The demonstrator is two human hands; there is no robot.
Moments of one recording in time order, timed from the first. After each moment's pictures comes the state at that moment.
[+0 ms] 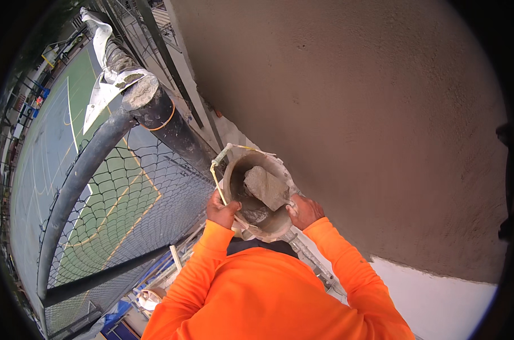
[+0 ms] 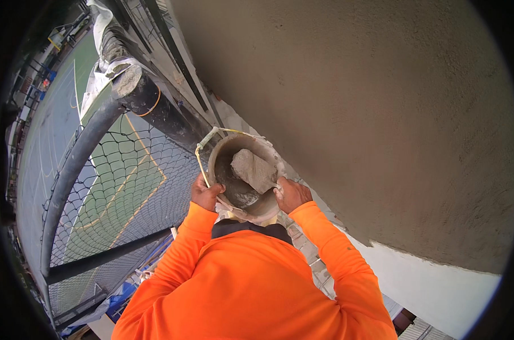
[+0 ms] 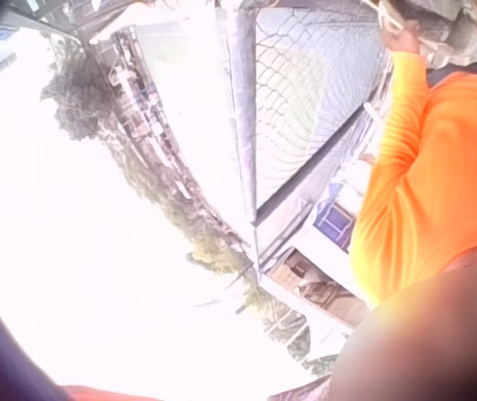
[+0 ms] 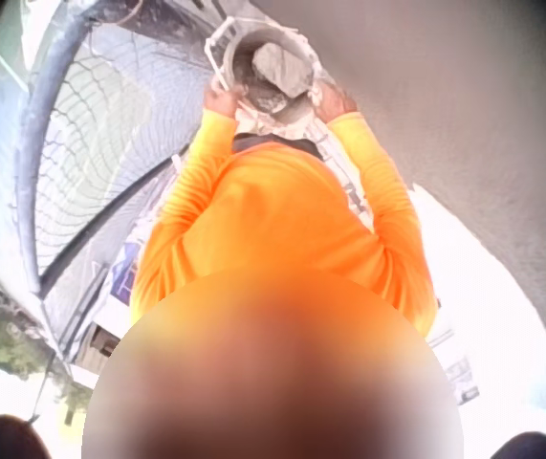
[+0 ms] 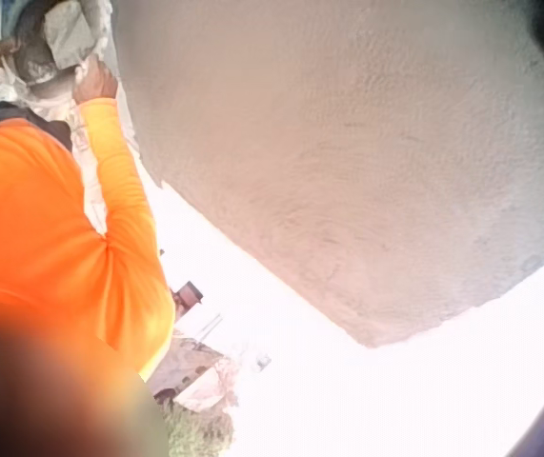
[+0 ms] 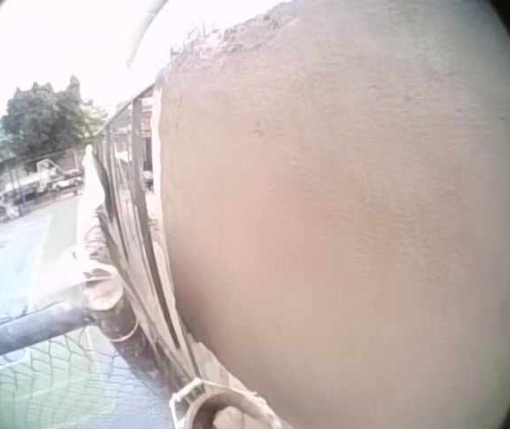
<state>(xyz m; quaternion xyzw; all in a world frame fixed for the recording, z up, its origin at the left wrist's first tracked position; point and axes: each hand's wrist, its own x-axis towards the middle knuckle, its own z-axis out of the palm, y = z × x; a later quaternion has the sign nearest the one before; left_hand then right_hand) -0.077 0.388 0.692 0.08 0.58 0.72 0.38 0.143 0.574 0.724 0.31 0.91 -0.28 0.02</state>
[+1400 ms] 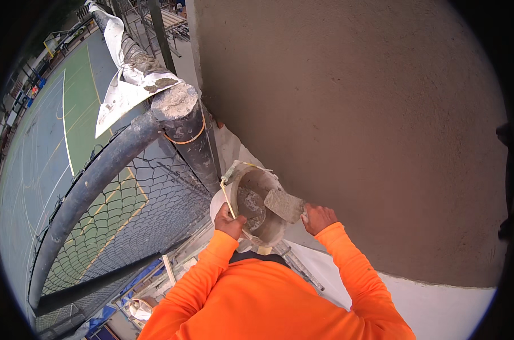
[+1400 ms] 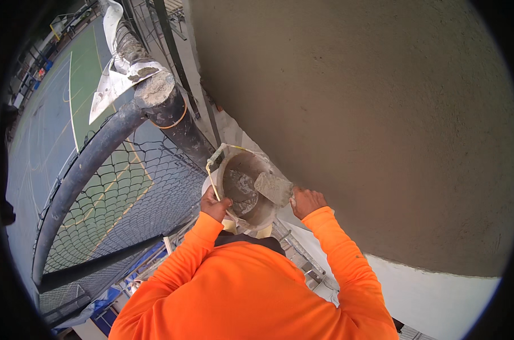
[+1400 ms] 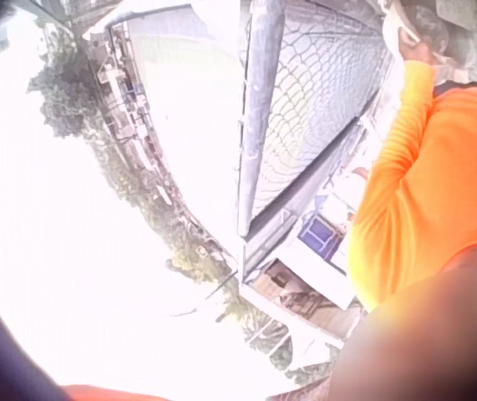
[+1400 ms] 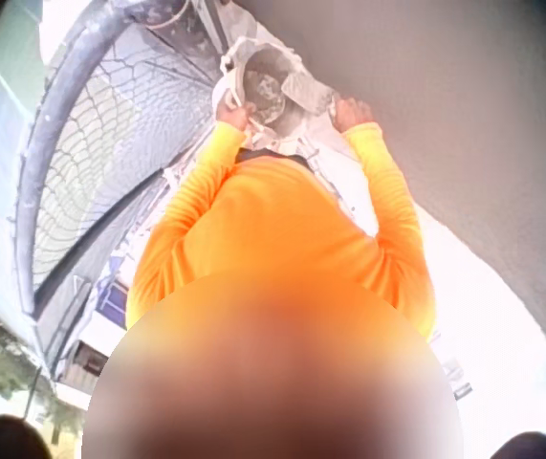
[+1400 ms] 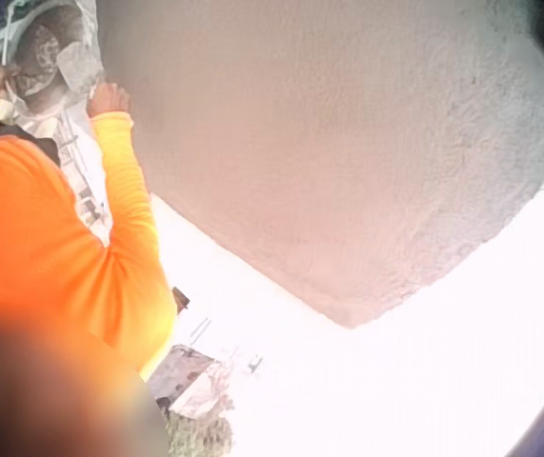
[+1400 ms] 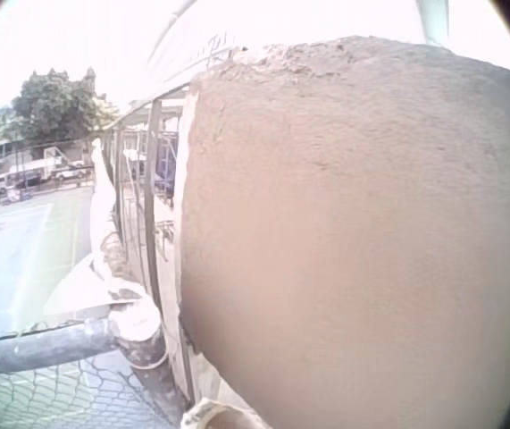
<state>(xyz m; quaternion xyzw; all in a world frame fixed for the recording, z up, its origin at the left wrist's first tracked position) -0.111 0.377 0.653 0.05 0.60 0.68 0.42 0.101 0.594 0.757 0.32 0.93 -0.10 0.15</state>
